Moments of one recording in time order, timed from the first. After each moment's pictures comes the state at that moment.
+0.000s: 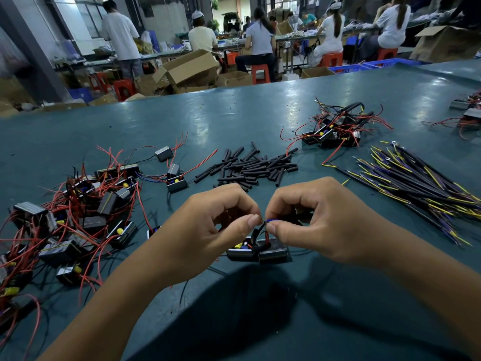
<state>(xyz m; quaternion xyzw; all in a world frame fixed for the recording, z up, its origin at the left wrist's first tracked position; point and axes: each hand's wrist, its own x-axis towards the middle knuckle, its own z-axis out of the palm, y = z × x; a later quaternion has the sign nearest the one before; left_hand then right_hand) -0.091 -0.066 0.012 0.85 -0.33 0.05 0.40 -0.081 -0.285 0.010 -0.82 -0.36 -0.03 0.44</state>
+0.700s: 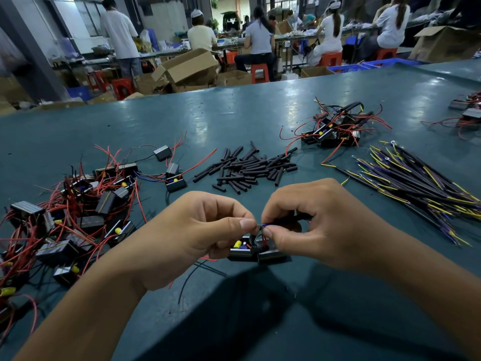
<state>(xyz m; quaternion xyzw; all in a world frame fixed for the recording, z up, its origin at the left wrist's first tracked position) -0.095 -0.061 0.019 0.75 -0.19 -0.19 0.61 -0.087 -0.282 0.015 -0.83 -0.40 -0.10 0.38</state>
